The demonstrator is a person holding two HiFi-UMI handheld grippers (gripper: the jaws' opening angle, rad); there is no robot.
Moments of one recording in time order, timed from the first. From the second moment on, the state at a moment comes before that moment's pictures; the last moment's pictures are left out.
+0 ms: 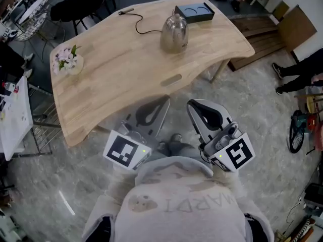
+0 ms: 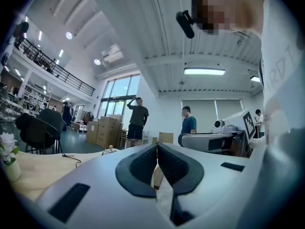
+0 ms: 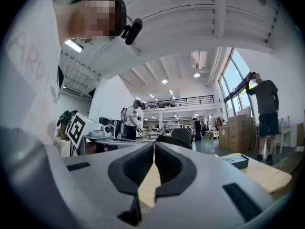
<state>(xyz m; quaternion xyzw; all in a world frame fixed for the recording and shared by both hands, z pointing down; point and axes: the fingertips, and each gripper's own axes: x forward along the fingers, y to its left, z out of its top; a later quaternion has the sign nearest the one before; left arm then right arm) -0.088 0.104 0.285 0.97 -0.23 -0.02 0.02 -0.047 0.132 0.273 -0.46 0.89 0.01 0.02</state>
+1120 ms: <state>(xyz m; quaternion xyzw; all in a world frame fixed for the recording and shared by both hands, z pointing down) -0.072 0.029 0.294 0.97 -0.23 -0.03 0.01 -0.008 0.042 0.324 -0.47 0.88 -0.05 -0.01</state>
